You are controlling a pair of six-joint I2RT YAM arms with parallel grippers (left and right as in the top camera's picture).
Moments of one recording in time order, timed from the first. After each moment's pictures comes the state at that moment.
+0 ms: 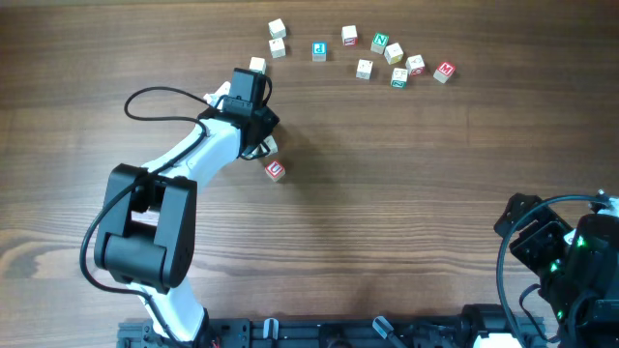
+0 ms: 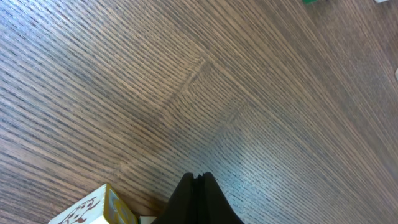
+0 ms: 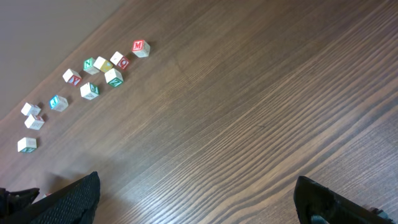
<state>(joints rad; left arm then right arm) -0.28 1.91 1.16 -0.33 -0.06 -1.02 -0.02 0.63 1.17 -1.32 0.18 0.65</state>
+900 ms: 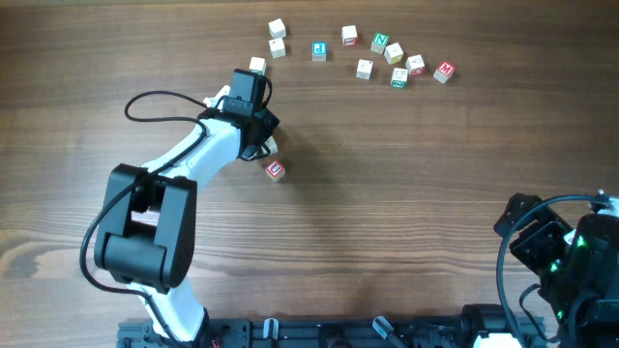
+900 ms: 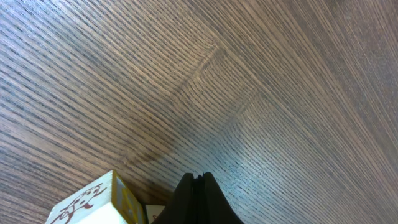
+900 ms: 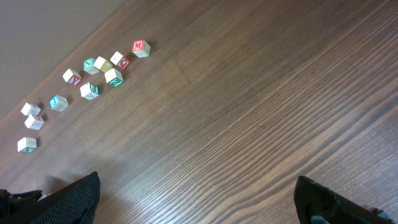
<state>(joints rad) -0.28 1.91 1.16 -0.36 -0.03 -1.06 -0.02 0.63 1.17 -1.32 0.18 0.65</state>
